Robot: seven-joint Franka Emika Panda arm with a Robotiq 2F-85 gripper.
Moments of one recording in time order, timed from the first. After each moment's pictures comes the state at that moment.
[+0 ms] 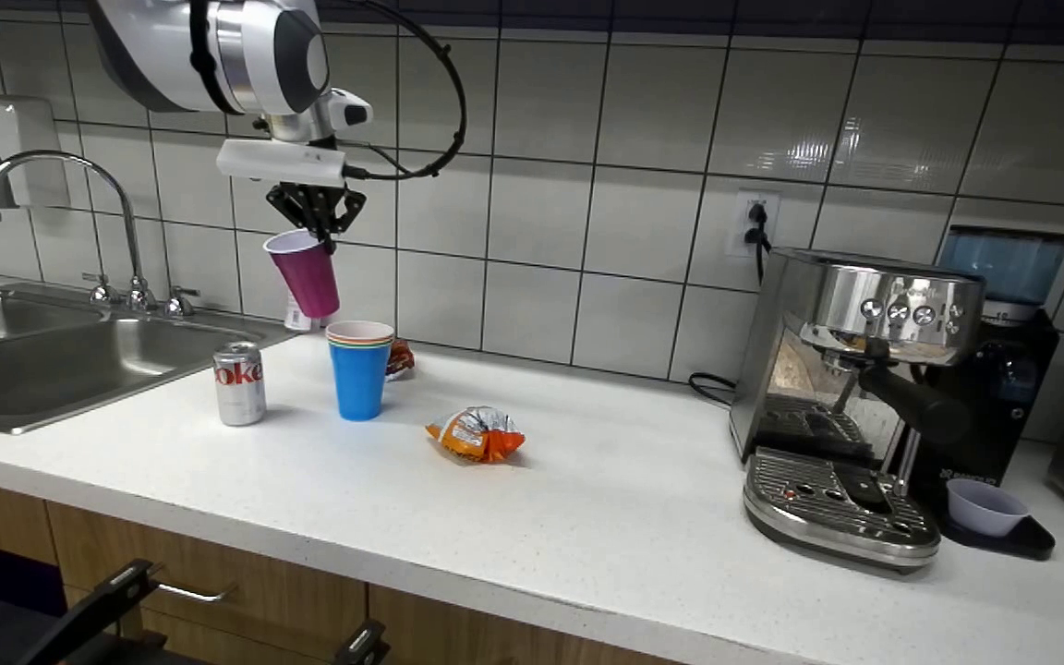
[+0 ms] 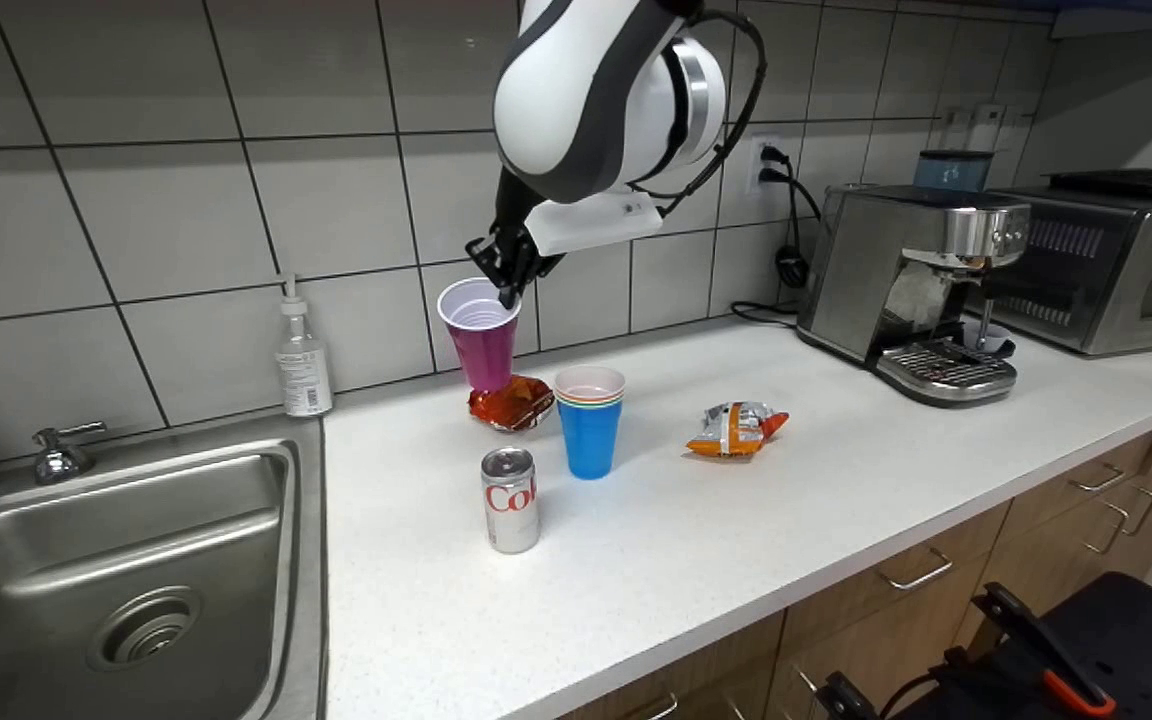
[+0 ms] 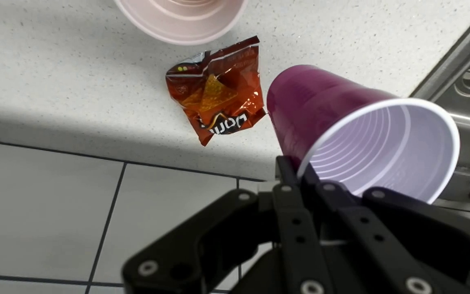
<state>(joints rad) 0.20 0.17 0.08 -2.22 -0.12 2.88 0.07</state>
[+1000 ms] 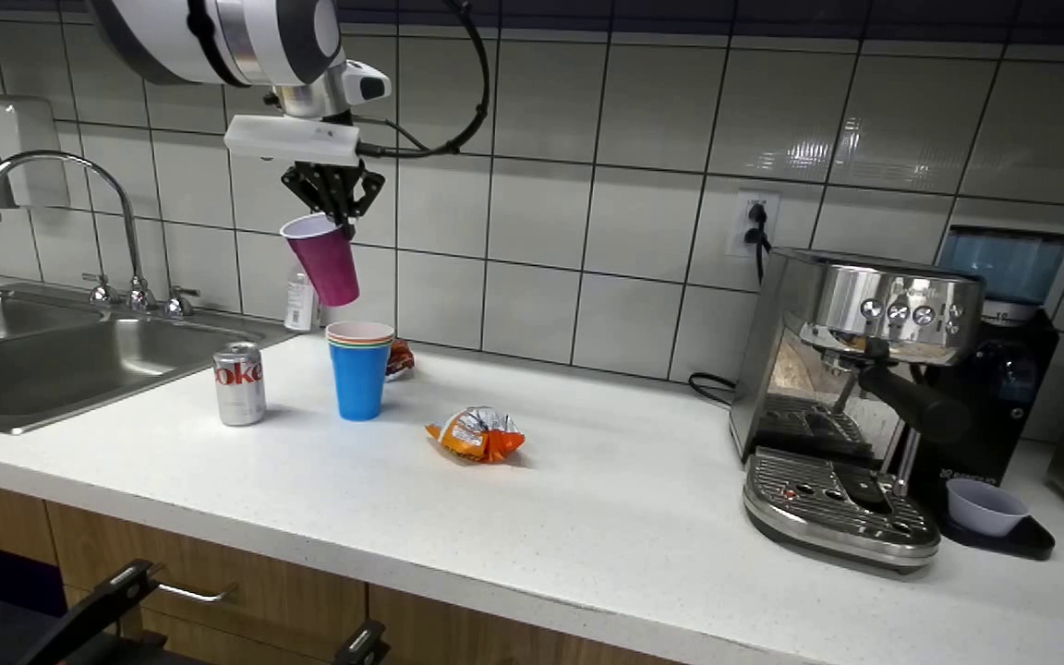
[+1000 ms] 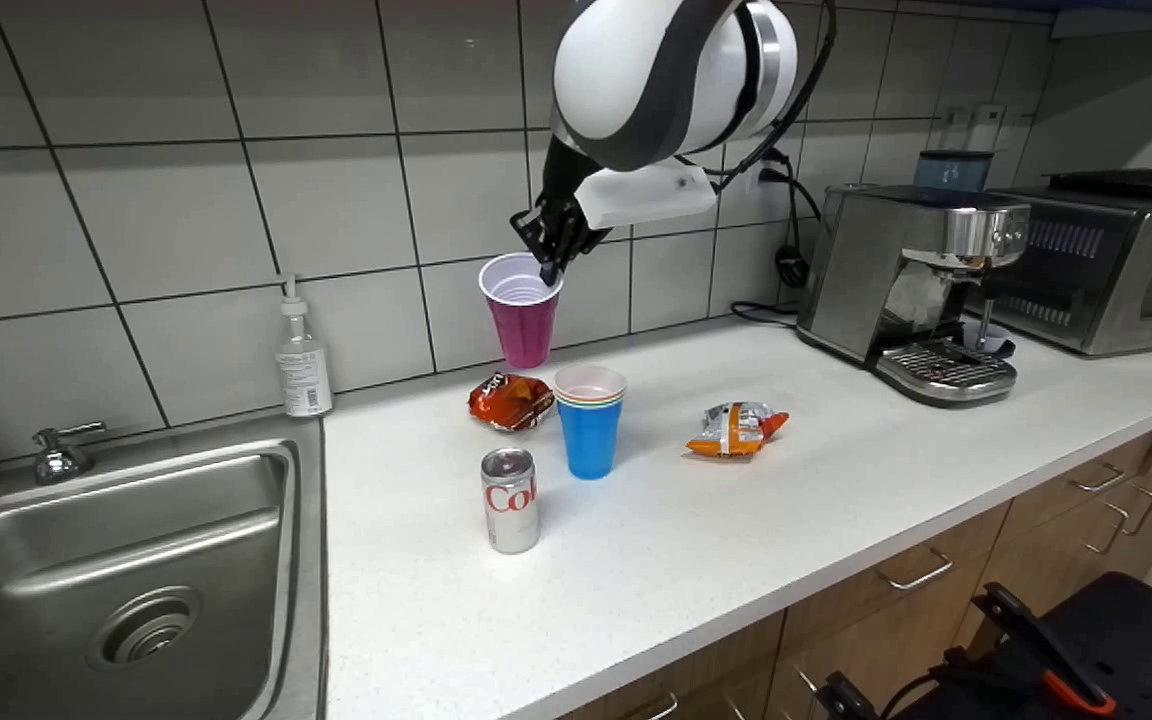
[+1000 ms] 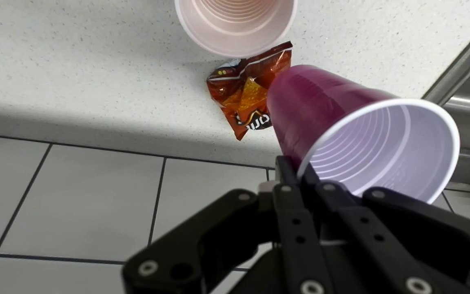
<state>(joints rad) 0.15 0.03 0.08 -2.34 -0.12 2.90 0.07</state>
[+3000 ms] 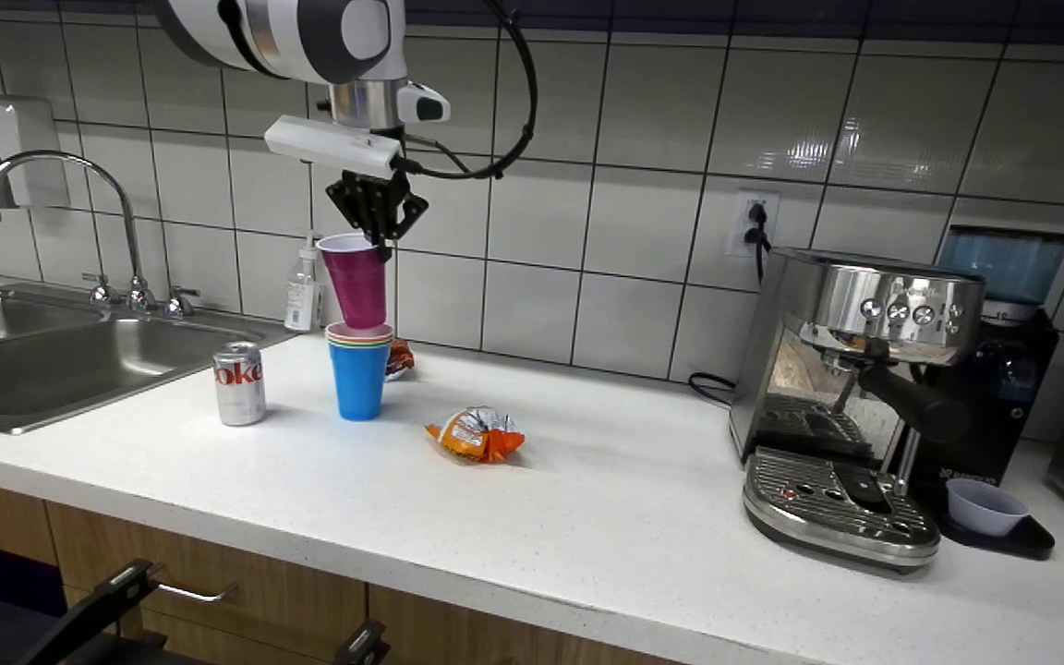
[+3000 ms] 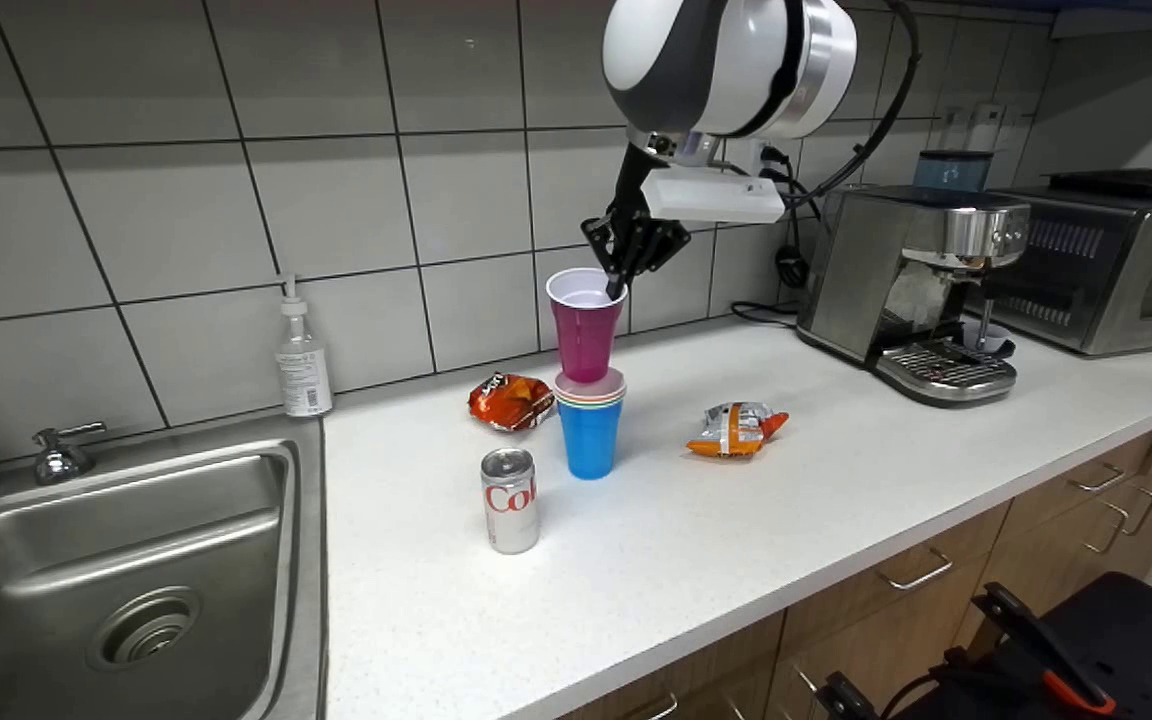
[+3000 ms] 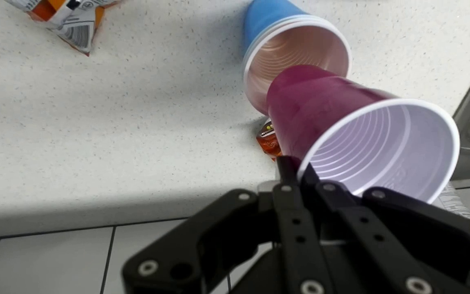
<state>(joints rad) 0.09 -0.01 0.03 -2.39 0.16 2.77 -0.07</state>
